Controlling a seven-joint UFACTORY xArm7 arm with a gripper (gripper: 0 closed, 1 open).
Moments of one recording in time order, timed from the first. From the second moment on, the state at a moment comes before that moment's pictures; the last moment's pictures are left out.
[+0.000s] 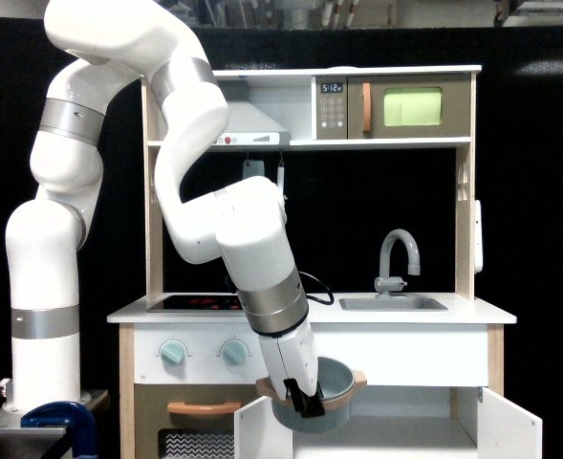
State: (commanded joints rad) arm 0.17 0.31 -0.65 0.75 1.13 0.88 -1.28
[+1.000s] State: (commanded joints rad) arm 0.12 0.65 -0.31 1.02 1.41 0.73 -1.27
